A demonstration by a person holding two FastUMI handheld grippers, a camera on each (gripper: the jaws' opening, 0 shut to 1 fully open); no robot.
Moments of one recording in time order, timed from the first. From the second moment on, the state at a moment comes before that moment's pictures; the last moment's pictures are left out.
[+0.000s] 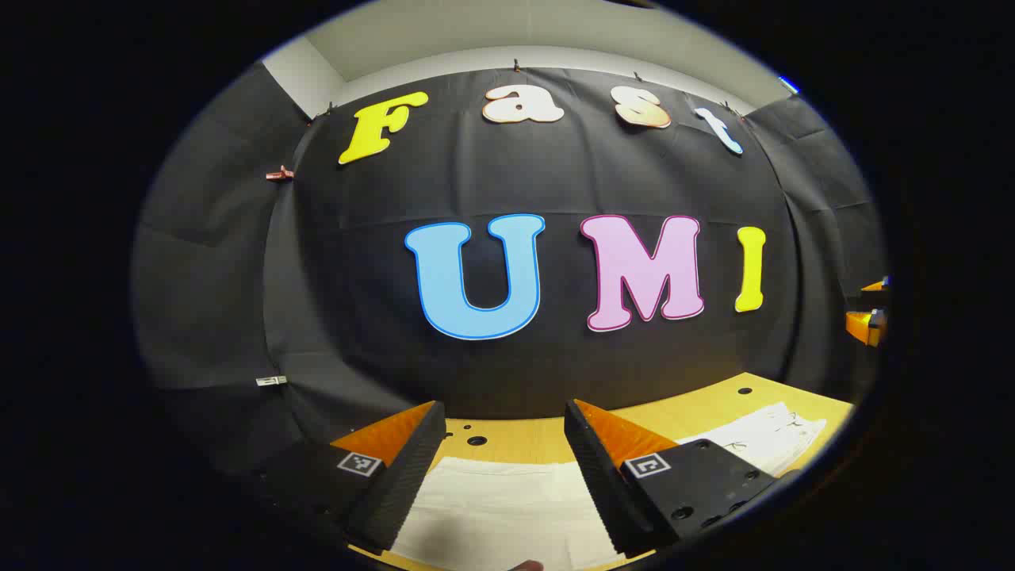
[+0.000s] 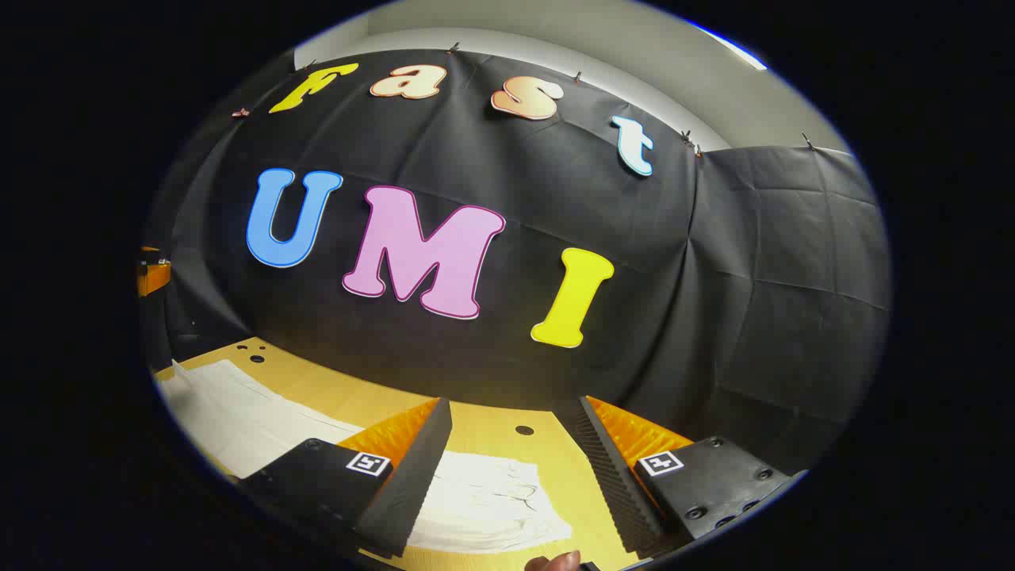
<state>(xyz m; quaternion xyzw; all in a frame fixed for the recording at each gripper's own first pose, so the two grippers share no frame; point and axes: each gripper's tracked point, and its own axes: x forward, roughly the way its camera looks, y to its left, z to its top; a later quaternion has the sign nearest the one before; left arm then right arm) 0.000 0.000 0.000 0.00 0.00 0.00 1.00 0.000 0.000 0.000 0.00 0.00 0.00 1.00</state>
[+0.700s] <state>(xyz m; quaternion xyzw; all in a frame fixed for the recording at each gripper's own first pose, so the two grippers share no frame) -0.004 0.014 -0.023 0.04 0.02 -0.02 1.00 -0.009 0.000 0.000 -0.05 -0.01 0.00 1.00</state>
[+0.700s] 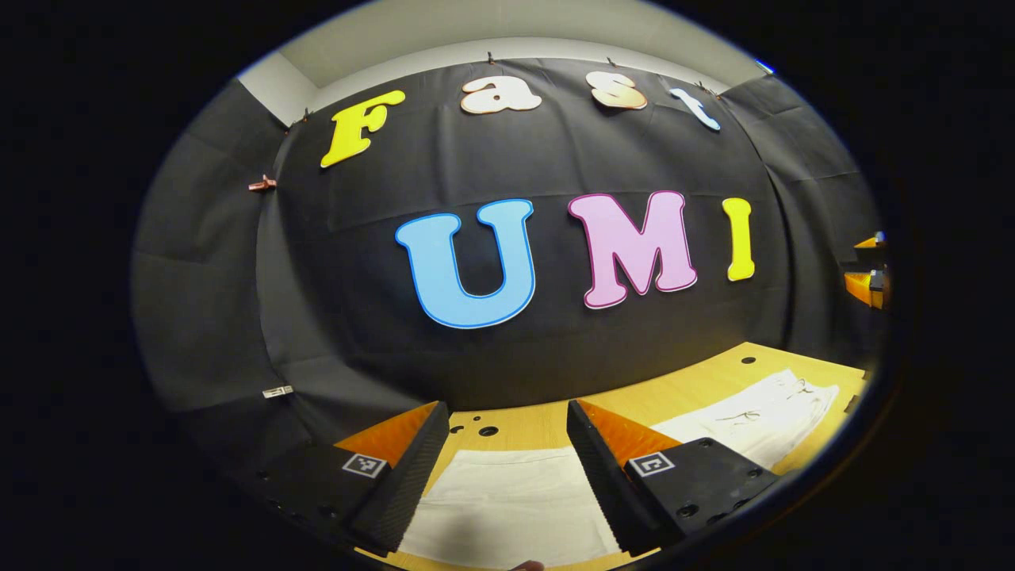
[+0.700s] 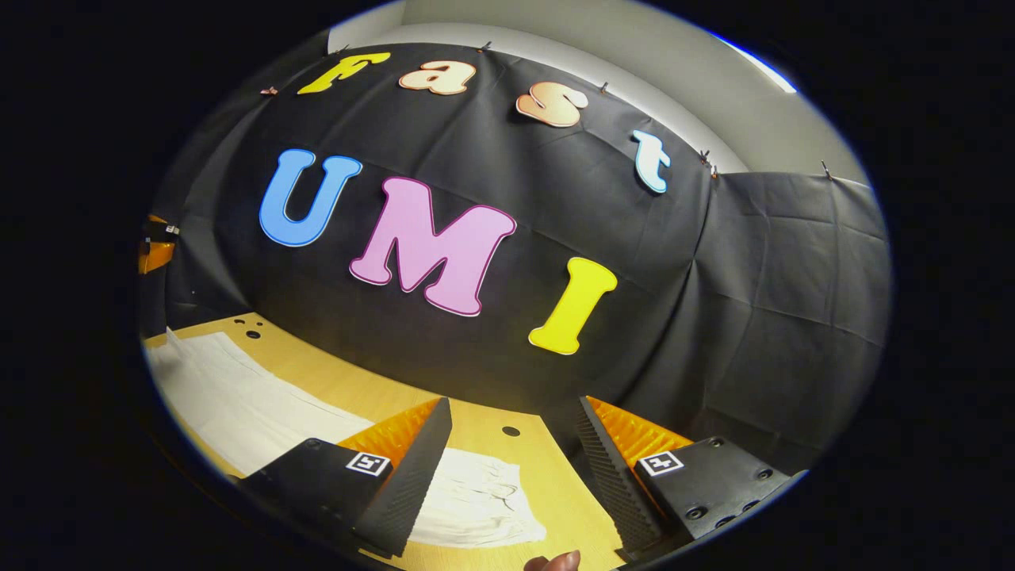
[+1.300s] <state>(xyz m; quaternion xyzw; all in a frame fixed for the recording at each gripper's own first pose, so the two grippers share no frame) -0.001 0.050 -0.077 0.17 0.05 -0.08 0.98 -0.027 0.024 -0.042 -0.20 0.03 0.04 0.98</state>
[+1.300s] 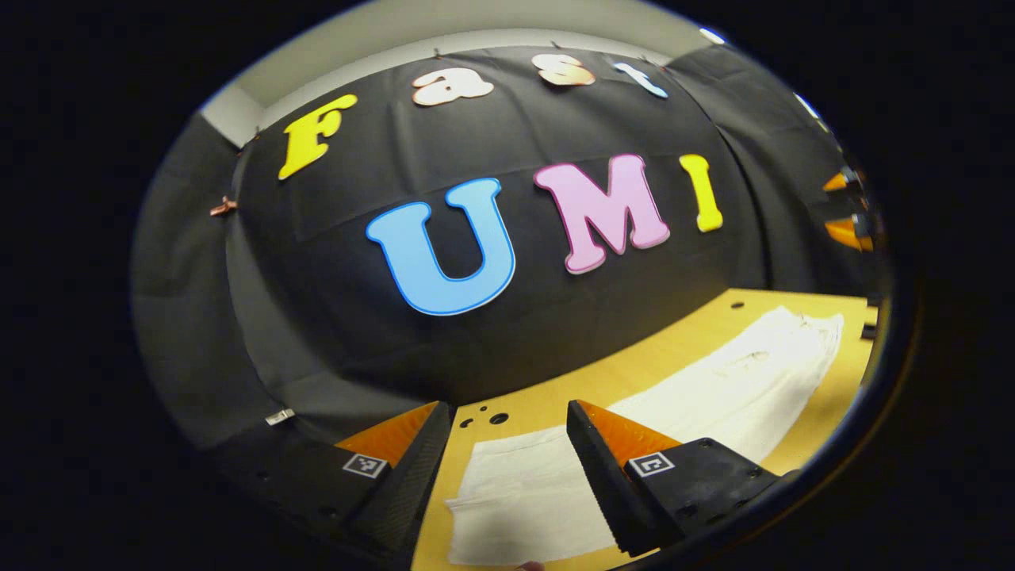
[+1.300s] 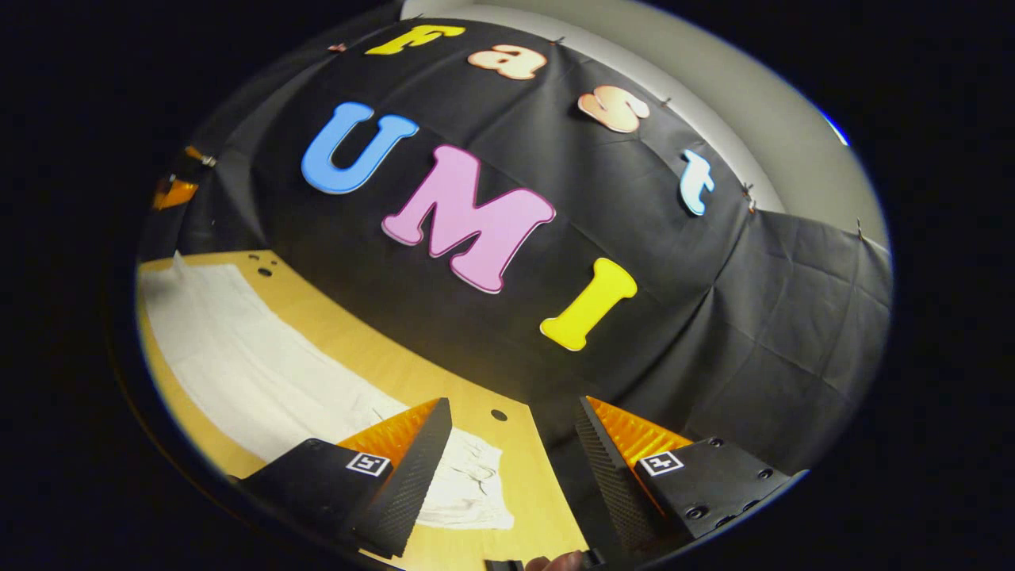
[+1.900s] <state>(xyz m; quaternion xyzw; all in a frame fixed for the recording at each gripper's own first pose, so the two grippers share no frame) -0.047 0.047 -0.254 0.43 0.17 -0.26 0.85 -0.071 0.078 -0.180 -0.43 0.10 0.23 0.87</state>
